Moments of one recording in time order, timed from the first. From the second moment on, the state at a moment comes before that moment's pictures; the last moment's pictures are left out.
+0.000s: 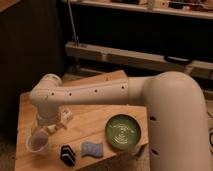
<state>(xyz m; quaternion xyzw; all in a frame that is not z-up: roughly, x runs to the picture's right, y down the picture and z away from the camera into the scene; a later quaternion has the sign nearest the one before) -0.266 0.180 0.667 -0.14 -0.38 -0.70 0.59</state>
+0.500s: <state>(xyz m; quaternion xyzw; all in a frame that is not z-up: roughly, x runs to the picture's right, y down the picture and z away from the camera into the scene) -0.252 0.156 0.646 -0.10 -0.36 -0.71 0.60</state>
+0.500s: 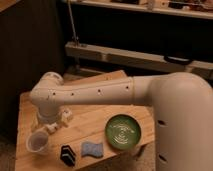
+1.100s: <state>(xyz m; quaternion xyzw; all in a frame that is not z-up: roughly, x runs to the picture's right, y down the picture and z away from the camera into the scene) -0.203 0.094 0.547 -0.04 -0.37 -0.68 0.63</state>
